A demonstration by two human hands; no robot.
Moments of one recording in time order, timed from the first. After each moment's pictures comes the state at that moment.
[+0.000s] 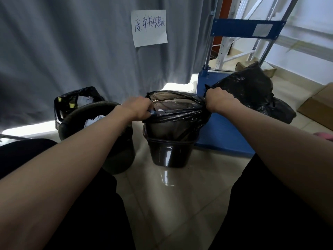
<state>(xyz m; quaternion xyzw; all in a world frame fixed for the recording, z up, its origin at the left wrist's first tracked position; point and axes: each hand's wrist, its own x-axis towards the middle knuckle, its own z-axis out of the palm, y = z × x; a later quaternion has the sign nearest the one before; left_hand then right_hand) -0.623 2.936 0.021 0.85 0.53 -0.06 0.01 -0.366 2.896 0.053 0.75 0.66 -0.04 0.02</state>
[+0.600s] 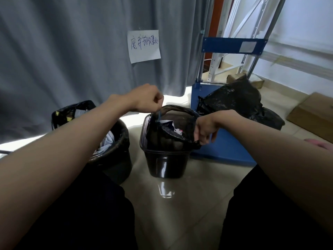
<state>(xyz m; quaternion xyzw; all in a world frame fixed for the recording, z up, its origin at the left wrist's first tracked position) -0.592 2.926 0.102 0.89 0.45 0.08 0.09 -0.359 2.886 0.049 0.64 0.65 -0.36 0.20</state>
